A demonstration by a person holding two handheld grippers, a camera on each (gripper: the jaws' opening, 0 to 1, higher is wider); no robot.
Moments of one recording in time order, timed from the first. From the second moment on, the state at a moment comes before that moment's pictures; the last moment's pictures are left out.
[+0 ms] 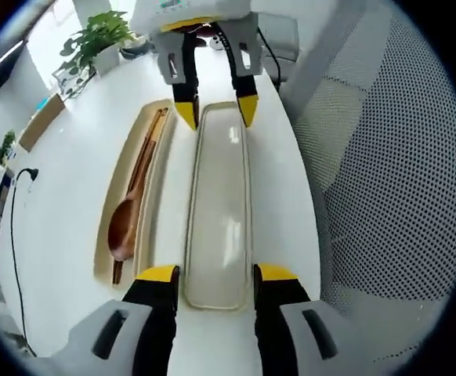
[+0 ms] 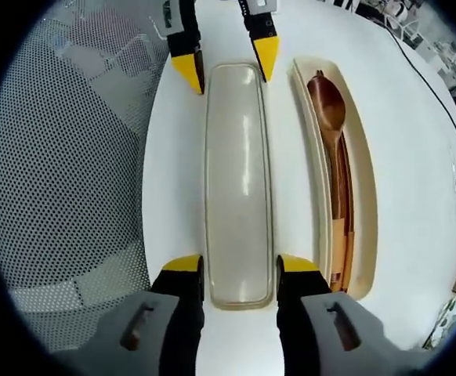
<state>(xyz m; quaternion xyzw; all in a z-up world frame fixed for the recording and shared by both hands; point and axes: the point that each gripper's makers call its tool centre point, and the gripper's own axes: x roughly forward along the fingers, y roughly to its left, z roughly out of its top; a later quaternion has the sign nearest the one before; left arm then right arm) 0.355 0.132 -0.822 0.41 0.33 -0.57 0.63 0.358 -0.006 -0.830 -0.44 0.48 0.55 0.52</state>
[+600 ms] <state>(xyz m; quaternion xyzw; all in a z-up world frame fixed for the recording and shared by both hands) 0.354 0.120 -0.817 0.48 0.24 -0.59 0.60 0.337 -0.005 -0.821 -0.26 0.57 0.56 0.54</state>
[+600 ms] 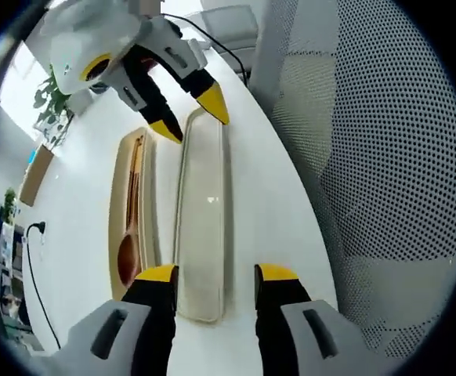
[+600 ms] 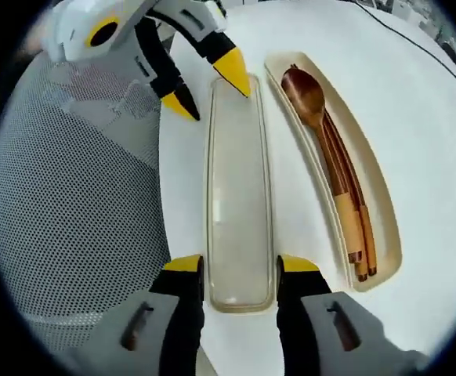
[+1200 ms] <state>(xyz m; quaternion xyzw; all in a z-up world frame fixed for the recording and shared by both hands) 0.352 0.118 -0.820 0.48 0.24 -0.59 0.60 0.299 -0.005 -0.810 -0.06 0.64 0.57 0.51</state>
